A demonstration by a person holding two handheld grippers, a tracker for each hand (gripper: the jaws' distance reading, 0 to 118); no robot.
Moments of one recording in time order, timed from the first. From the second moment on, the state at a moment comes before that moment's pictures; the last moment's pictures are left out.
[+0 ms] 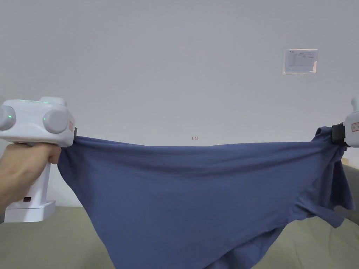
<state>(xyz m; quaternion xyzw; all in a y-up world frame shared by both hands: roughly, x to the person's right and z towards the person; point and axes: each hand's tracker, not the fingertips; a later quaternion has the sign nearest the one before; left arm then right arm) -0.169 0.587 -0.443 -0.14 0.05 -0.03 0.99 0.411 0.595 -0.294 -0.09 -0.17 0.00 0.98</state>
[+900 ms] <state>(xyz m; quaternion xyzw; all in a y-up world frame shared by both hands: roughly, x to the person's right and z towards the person) -0.128 0.458 -0.674 -0.16 0.14 -0.05 0.98 0.422 0.468 -0.581 -0.14 -0.18 0.00 0.97</state>
